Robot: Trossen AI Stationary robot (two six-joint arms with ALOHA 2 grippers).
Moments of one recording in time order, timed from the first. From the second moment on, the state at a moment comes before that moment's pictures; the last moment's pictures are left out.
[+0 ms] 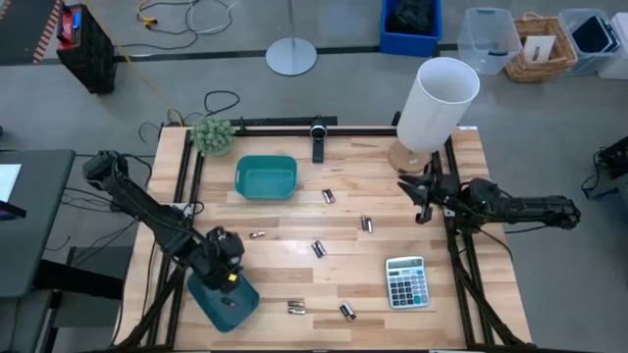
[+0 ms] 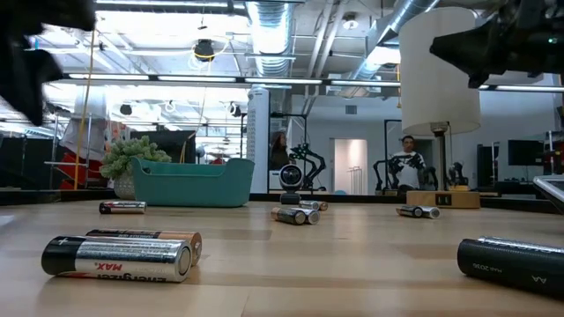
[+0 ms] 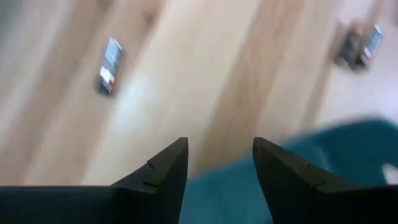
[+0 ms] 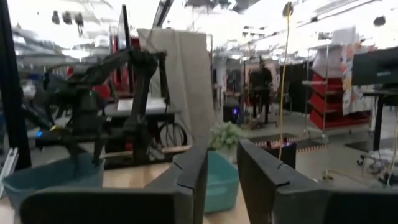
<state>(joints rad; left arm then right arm) -0.69 1.23 0.82 -0.77 -0.38 -1.05 -0.03 0.20 0.09 0.34 0.25 -0.03</state>
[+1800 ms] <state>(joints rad) -0.80 1.11 0.81 -0.80 -1.23 -1.01 -0.01 1.69 0.84 0.19 0.37 0.12</state>
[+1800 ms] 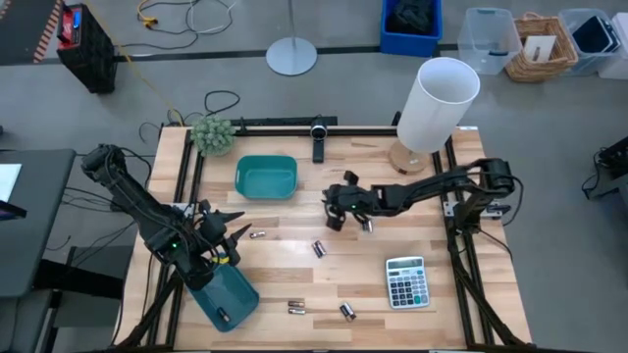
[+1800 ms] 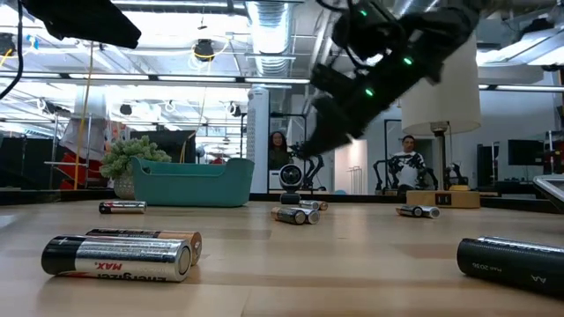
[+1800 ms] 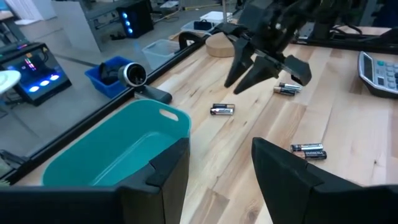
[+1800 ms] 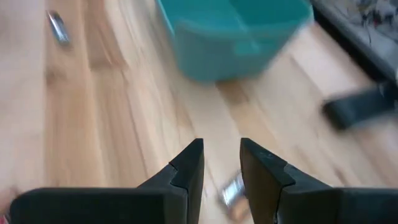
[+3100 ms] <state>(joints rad) -0.80 1.11 0.81 -0.80 -1.19 -0.97 0.39 1.40 0.60 -0.39 0.55 0.83</state>
